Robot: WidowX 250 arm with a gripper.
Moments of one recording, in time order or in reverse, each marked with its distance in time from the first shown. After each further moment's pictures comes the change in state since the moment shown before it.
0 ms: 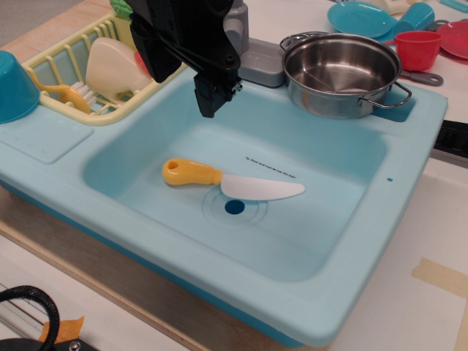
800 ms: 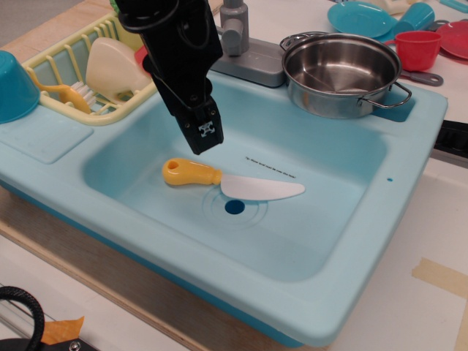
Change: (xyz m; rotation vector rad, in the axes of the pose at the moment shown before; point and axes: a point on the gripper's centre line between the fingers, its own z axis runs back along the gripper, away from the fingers) arm -0.015 -0.008 -0.032 -0.245 -0.003 -0.375
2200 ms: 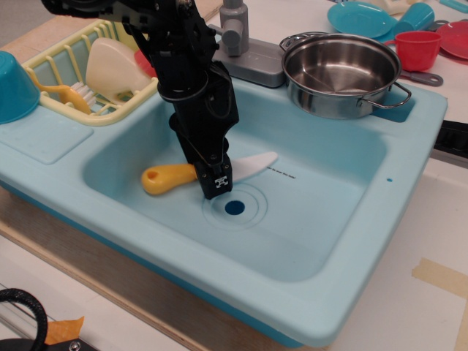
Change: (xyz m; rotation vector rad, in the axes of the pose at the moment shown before) arm -0.006 0.005 -0.071 -0.025 0.078 -0.029
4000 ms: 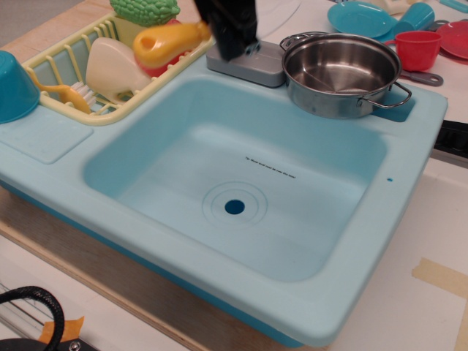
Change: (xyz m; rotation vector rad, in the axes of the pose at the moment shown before) arm 0.062 0.000 0.142 0.289 -0.179 -0.028
